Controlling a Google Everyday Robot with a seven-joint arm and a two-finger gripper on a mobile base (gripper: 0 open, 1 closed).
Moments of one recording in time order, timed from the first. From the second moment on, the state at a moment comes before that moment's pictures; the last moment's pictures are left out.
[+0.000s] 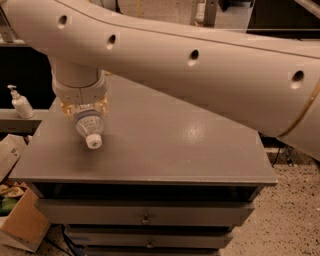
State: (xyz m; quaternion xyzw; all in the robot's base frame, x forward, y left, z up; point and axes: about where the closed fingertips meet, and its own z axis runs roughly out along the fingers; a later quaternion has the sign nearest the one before) arm 0.522 0.168 0.889 -0.97 -0.13 -0.18 0.09
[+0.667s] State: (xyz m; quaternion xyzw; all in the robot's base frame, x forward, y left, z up) arm 0.541 0.148 0.903 -0.97 -0.05 -0.19 0.11
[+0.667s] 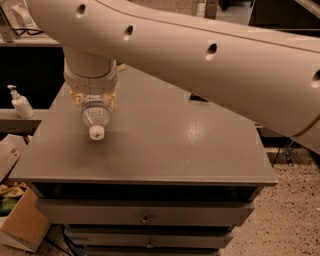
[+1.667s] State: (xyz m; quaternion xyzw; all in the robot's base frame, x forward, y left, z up) arm 0.554 0.094 0.910 -0.97 0.02 -0.21 0.11
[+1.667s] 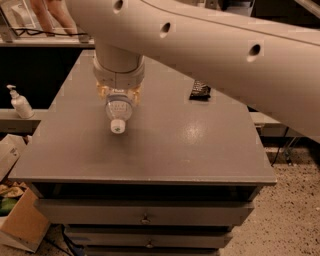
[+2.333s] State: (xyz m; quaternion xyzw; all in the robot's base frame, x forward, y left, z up) arm 0.558 0.023 0.928 -0.96 0.10 -0.24 0.13
